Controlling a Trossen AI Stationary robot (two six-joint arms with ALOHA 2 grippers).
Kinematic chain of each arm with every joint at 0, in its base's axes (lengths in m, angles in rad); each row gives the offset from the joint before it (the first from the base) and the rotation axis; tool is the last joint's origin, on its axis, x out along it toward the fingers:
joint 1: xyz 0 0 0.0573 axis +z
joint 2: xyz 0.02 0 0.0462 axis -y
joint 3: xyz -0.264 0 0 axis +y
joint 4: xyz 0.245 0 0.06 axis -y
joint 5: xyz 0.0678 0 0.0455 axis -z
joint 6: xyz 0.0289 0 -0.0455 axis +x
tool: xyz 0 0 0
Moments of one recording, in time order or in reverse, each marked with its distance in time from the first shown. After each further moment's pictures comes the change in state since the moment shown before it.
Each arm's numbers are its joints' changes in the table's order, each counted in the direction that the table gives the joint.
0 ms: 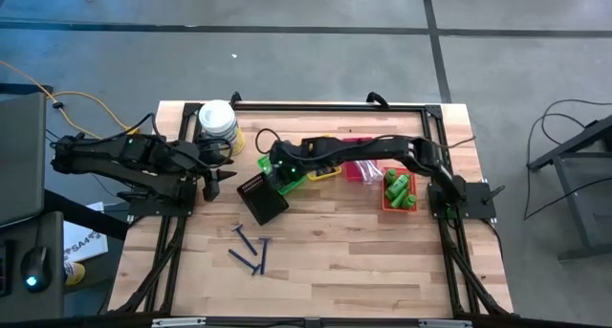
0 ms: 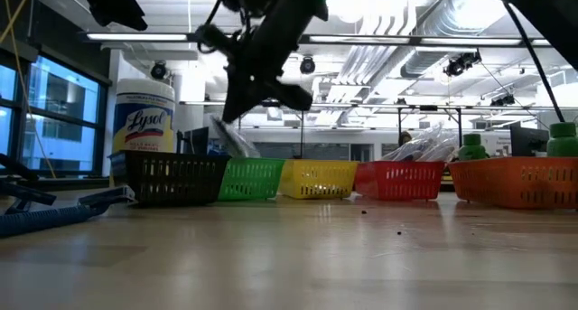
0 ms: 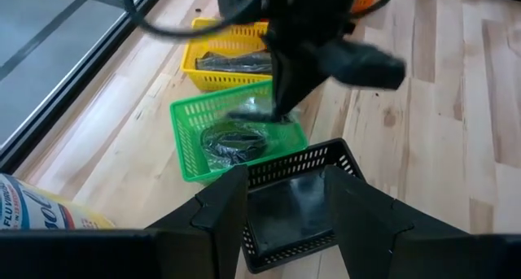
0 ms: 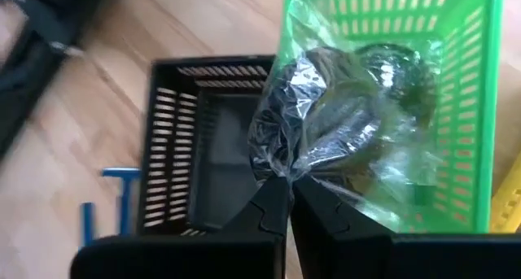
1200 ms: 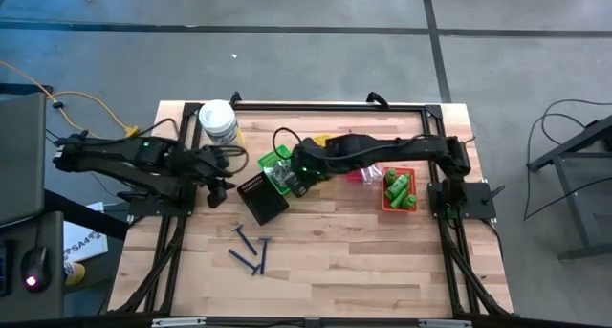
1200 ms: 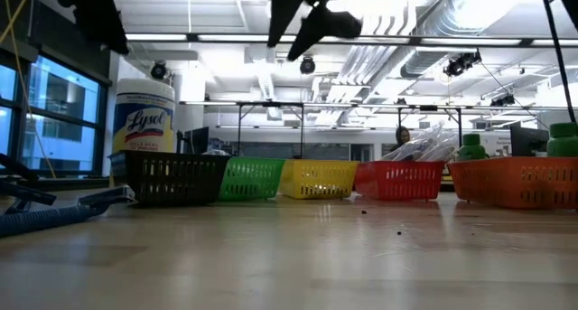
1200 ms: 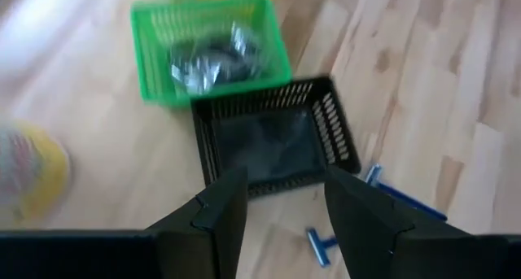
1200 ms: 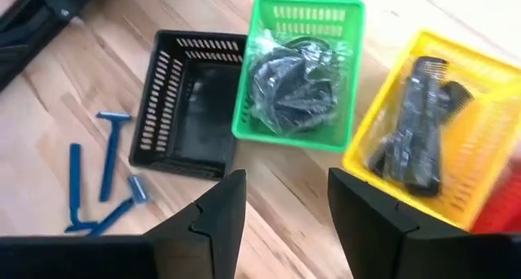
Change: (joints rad) left arm 0.000 -0.090 0.000 -0.106 0.127 -0.186; right arm 0.095 0.222 0.000 -0.313 0.179 -0.045
